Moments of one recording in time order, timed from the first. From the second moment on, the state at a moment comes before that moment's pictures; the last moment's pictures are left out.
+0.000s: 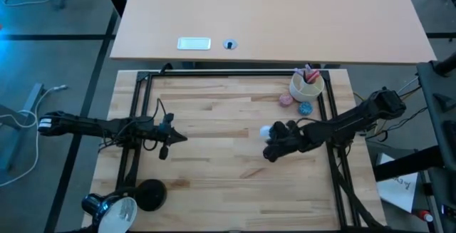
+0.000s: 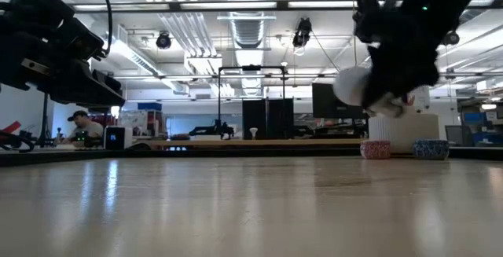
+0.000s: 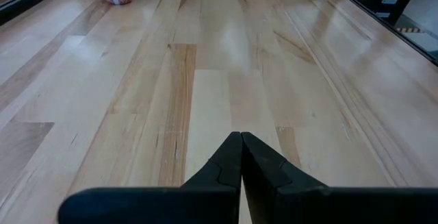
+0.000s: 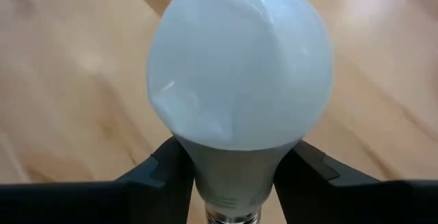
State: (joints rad) left arm 0.00 0.47 0.04 0.07 0.05 -0.04; right arm 0.33 1.33 0.75 -0.48 0.49 0.90
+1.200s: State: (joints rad) left arm 0.00 0.47 0.04 0.07 0.05 -0.04; right arm 0.39 0.95 0.34 0.38 0.50 0.40
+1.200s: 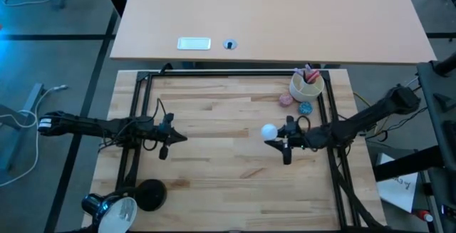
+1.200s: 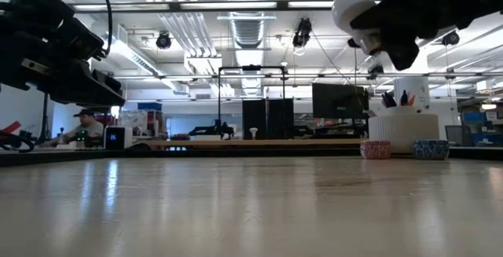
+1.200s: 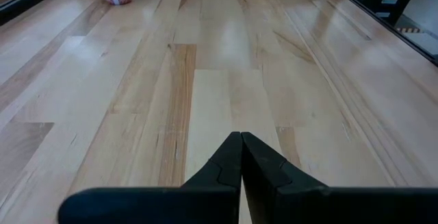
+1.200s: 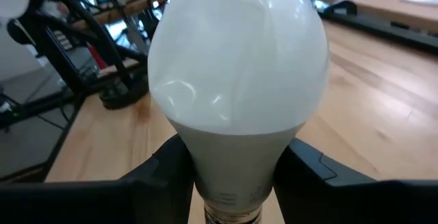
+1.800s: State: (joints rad) left arm 0.00 0.47 0.04 0.07 0.05 -0.04; right arm 0.39 0.91 0.31 0.38 0.50 0.26
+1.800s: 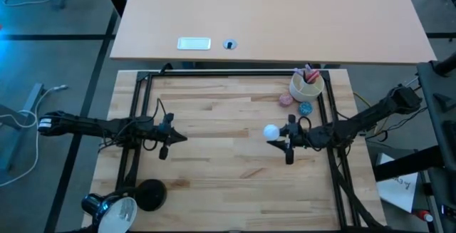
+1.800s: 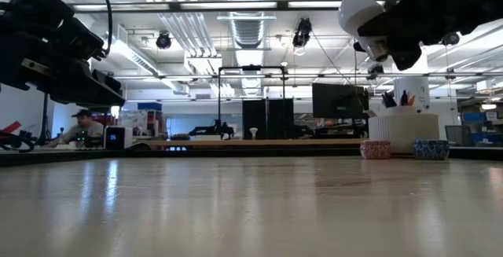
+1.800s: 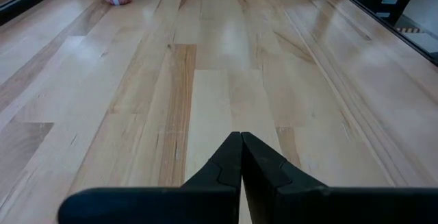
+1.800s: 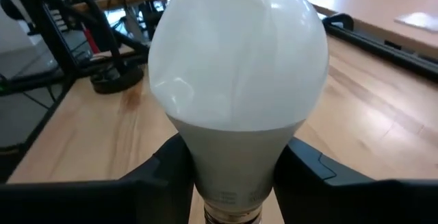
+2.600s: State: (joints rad) left arm 0.00 0.47 0.04 0.22 0.05 -0.17; right arm 0.35 1.20 0.60 0.39 0.57 0.04
